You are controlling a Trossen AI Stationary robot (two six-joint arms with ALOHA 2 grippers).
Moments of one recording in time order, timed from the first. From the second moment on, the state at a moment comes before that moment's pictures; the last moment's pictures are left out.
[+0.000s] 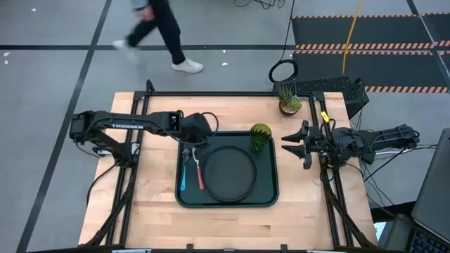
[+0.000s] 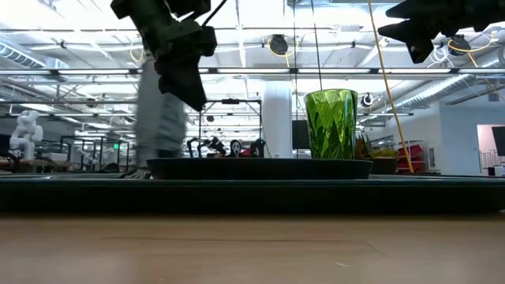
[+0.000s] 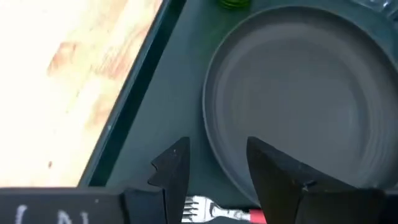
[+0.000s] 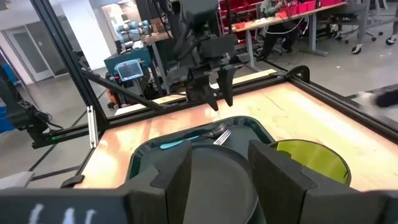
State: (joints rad) left arm 0.14 1.45 1.08 -0.62 0.02 -0.24; right arm 0.18 0.40 0.39 -0.12 0.26 0.28
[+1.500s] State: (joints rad) left arm 0.31 1.47 0.86 -0.63 0.25 -0.09; right arm 0.18 0.43 0.39 -0.10 0.29 0.40
